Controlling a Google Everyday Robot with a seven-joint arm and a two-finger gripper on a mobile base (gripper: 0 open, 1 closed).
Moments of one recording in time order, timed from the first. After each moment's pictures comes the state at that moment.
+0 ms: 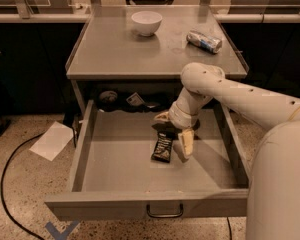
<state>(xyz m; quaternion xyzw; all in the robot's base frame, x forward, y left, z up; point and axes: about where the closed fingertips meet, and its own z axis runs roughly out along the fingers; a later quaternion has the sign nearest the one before) 0.614 -0.081 0.608 -0.87 0.46 0.12 0.12</state>
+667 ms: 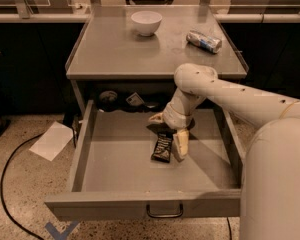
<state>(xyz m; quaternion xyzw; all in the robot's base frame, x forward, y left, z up) 0.614 -0.067 0.602 -0.88 0.44 0.12 0.12</state>
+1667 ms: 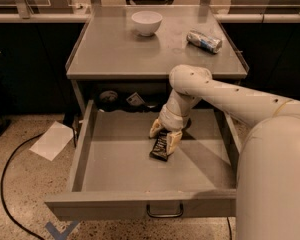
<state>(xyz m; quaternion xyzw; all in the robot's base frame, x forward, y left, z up) 0.610 -0.051 0.597 -0.89 0.42 0.13 0.11</state>
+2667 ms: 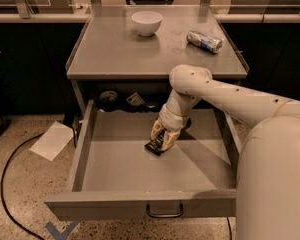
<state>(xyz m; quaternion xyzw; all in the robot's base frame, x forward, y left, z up) 0.610 -0.051 0.597 -0.89 0.42 0.13 0.11</state>
